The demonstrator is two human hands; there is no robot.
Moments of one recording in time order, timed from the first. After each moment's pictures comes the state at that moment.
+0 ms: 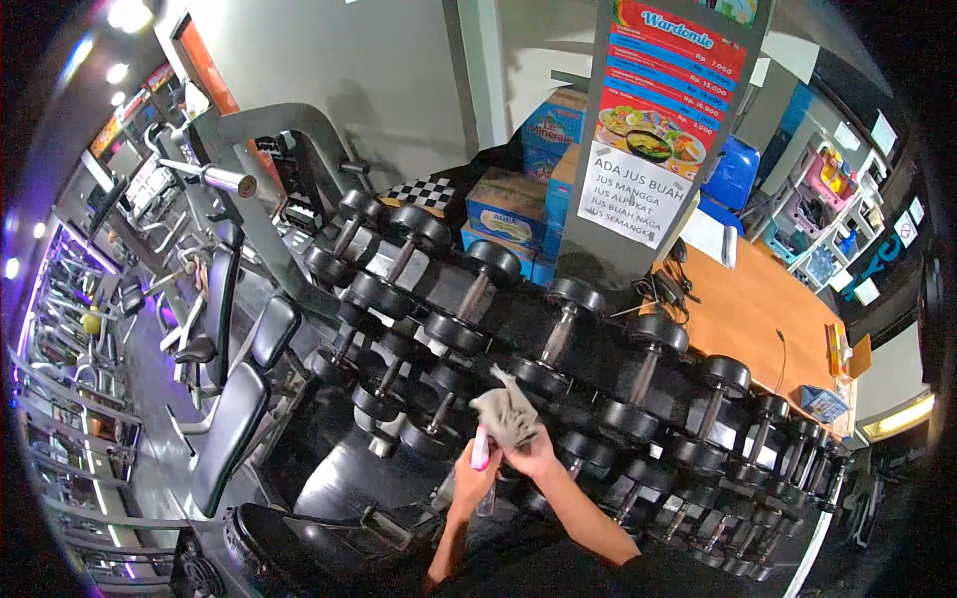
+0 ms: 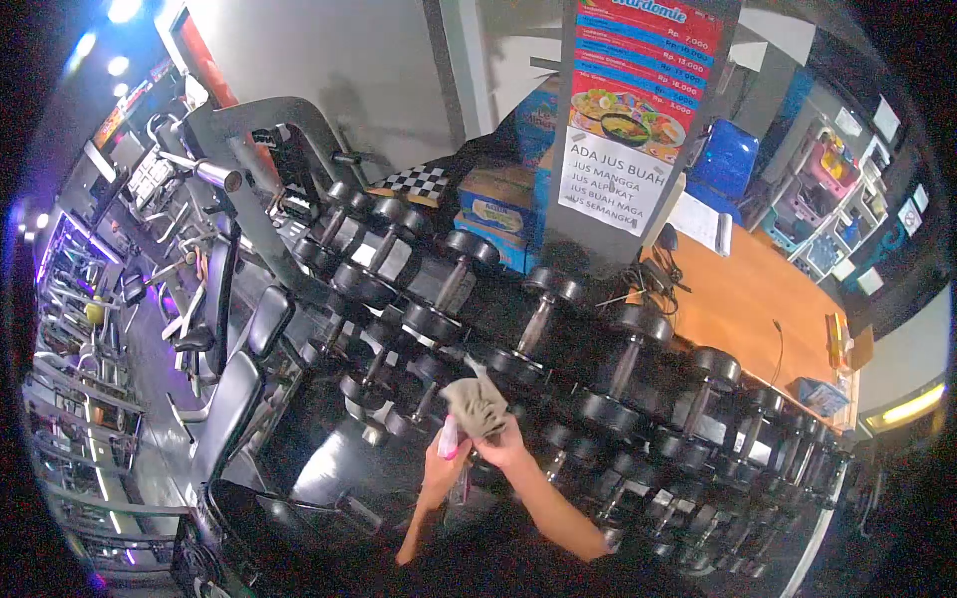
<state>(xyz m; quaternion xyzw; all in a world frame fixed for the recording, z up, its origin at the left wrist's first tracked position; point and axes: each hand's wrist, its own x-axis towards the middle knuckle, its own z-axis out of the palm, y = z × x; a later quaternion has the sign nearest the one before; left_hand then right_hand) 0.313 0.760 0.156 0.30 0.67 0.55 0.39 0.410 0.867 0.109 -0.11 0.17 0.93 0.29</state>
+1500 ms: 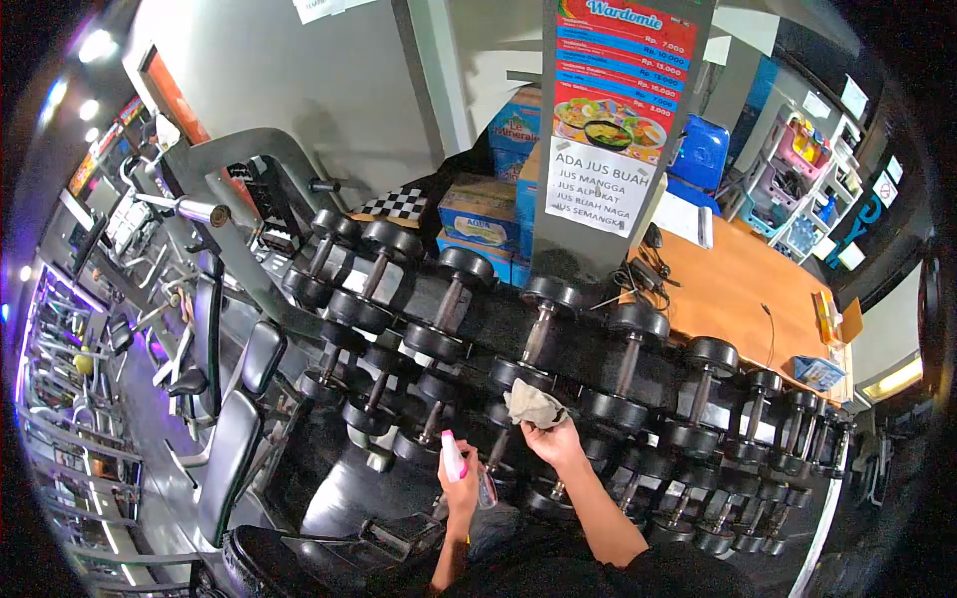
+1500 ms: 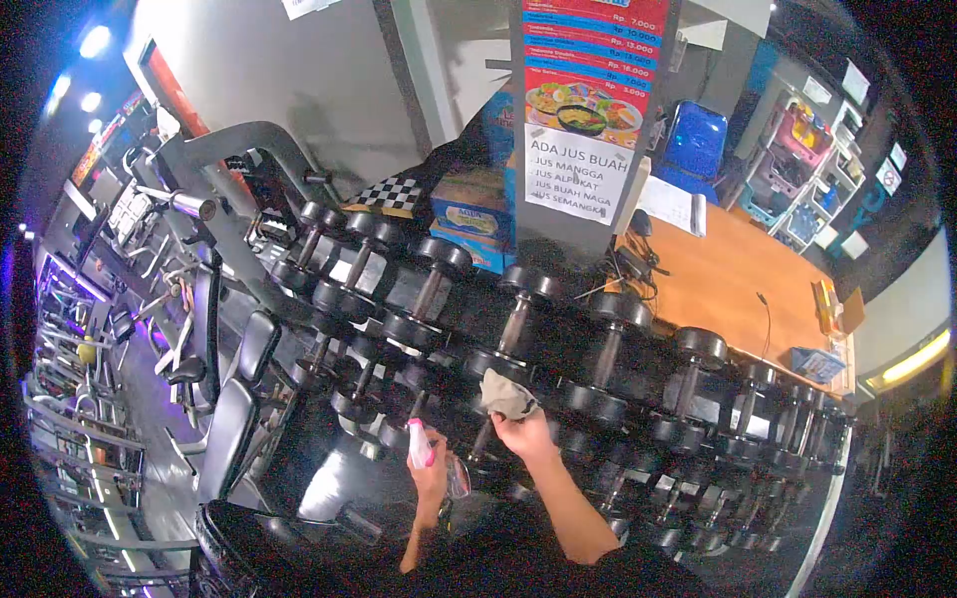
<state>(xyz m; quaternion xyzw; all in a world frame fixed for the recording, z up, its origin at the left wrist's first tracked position) 0.318 0.761 0.151 0.24 0.64 0.66 0.32 0.457 0.897 0.124 -0.18 0.24 0.86 0.41</state>
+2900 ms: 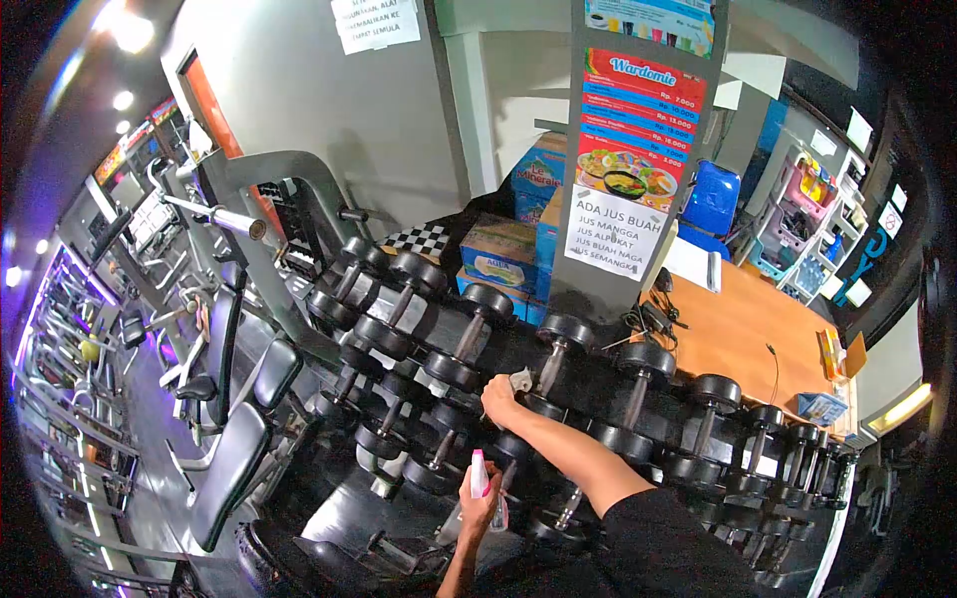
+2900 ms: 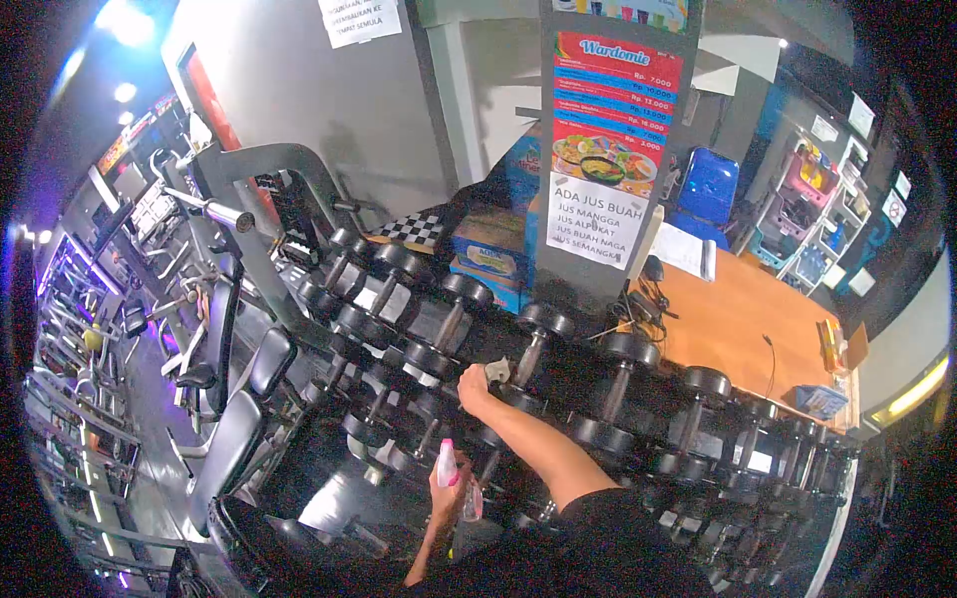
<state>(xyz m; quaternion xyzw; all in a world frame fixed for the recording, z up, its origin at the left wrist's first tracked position) 0.320 0.763 0.141 0.25 0.60 0.65 0.40 0.299 0.989 0.145 0.23 0.93 0.11 0.27</state>
